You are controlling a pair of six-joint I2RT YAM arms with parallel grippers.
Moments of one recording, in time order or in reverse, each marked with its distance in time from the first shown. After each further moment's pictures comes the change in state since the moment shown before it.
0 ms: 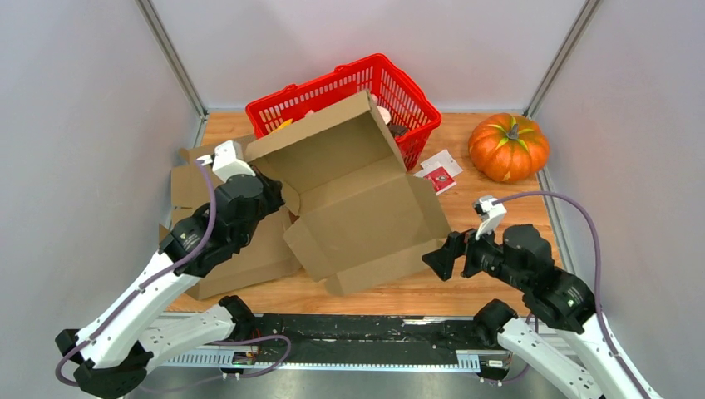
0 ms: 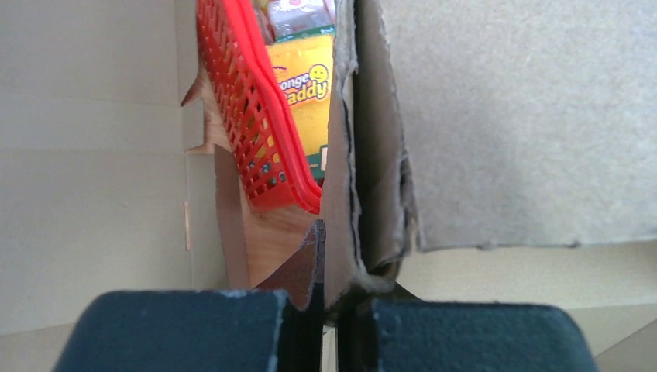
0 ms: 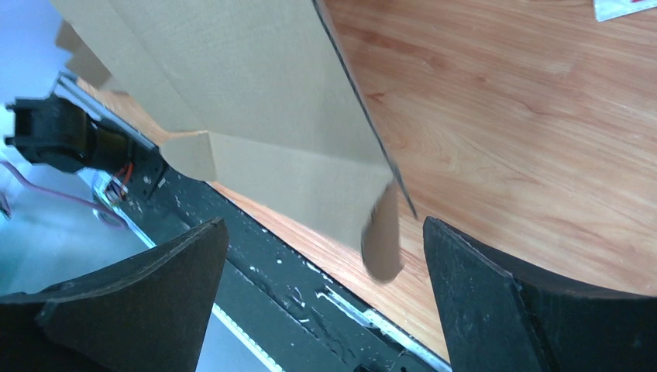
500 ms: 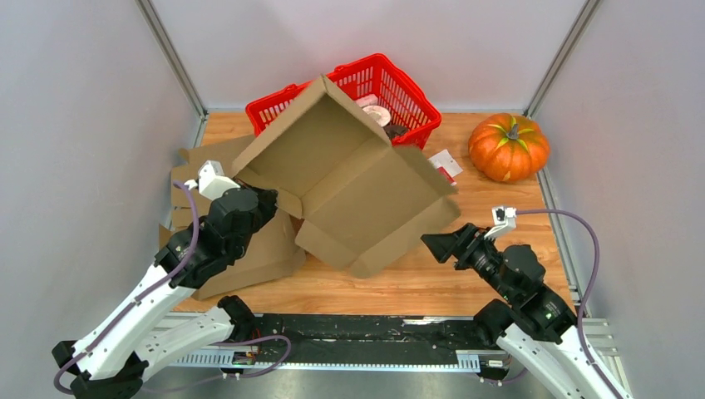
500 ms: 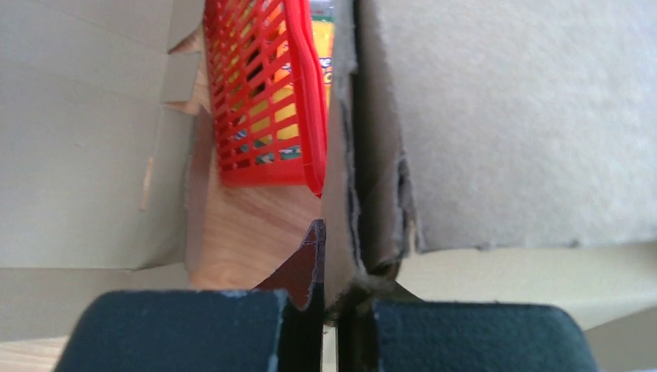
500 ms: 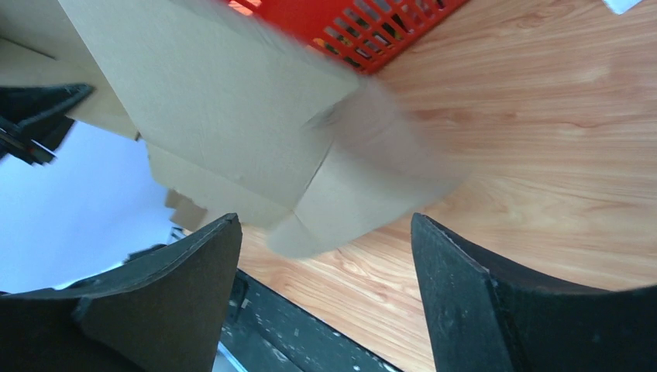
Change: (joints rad) left arm 0.008 -0.117 -0.114 -0.034 -0.059 -0.325; right arm -0.005 -0.270 -0.326 0.338 0.169 0.428
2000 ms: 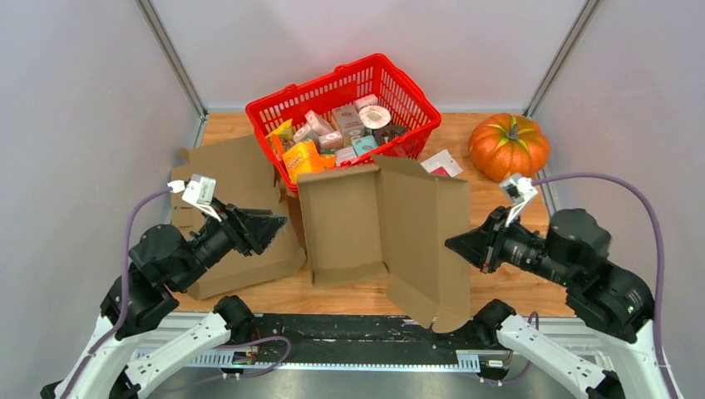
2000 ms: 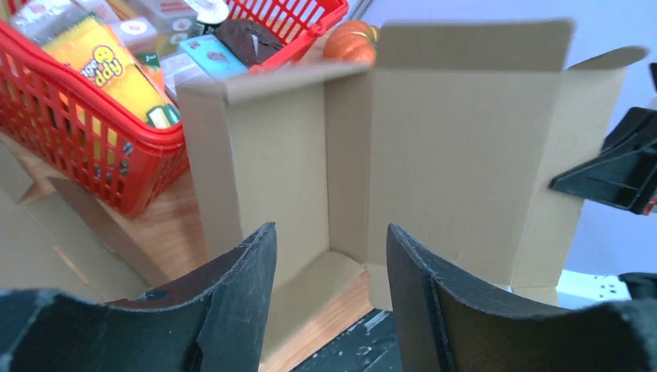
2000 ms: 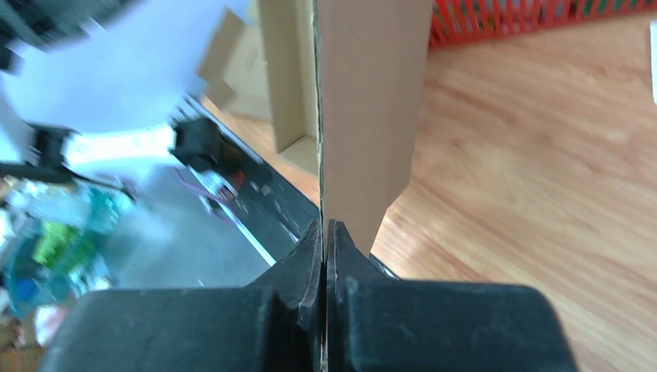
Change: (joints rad) left arm 0.002 -0.295 -0.010 0.118 0.594 0.520; right arm 0.001 0.372 0.770 -0.453 -0.281 -0.324
